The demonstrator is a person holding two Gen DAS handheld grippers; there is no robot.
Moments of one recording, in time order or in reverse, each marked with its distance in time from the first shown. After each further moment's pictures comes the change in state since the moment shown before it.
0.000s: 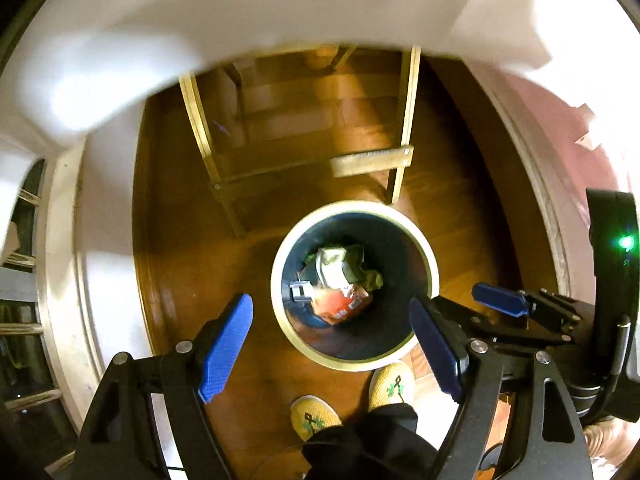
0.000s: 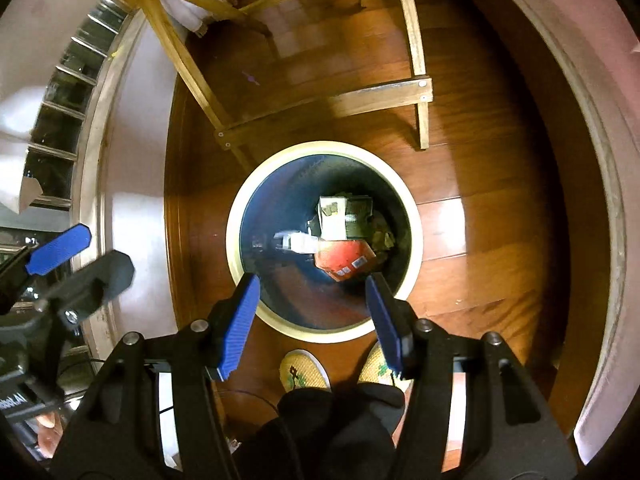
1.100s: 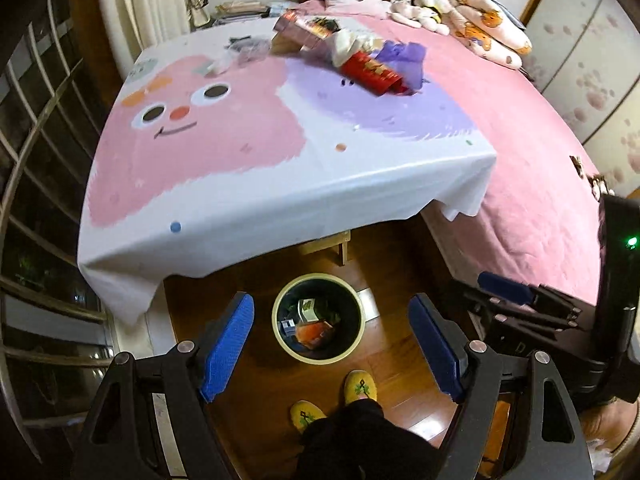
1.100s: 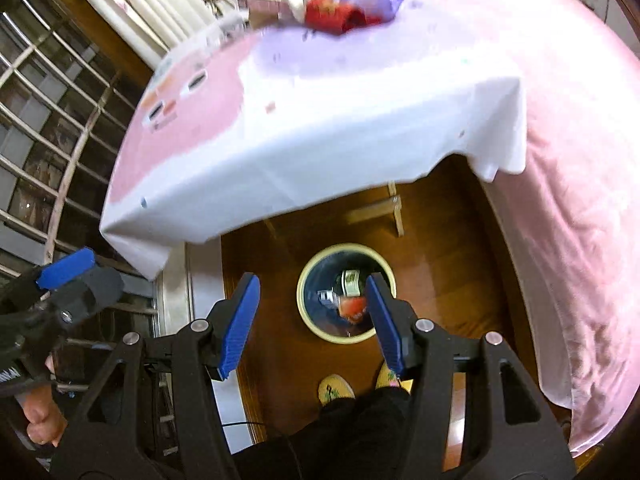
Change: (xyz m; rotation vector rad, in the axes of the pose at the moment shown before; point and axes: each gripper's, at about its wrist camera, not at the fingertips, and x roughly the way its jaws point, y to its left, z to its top) left arm -0.363 -0.034 0.032 0.113 -0.186 -0.093; right arm -0.362 0.076 -0.014 0.063 -0.324 -0.005
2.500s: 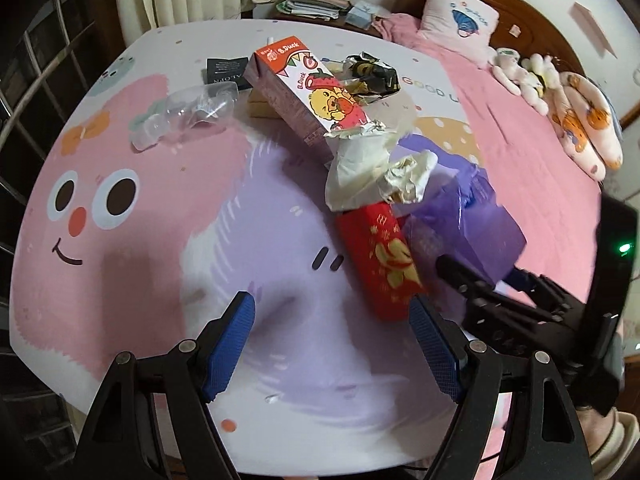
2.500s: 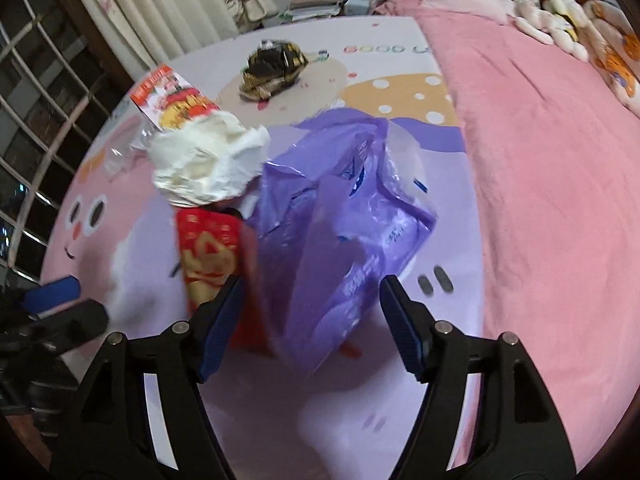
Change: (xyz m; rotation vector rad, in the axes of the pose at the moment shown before) left arm 0.209 -0.044 0.329 -0.432 -0.005 0.103; right arm 0.176 -0.086 0.389 -0.358 0.038 0.030
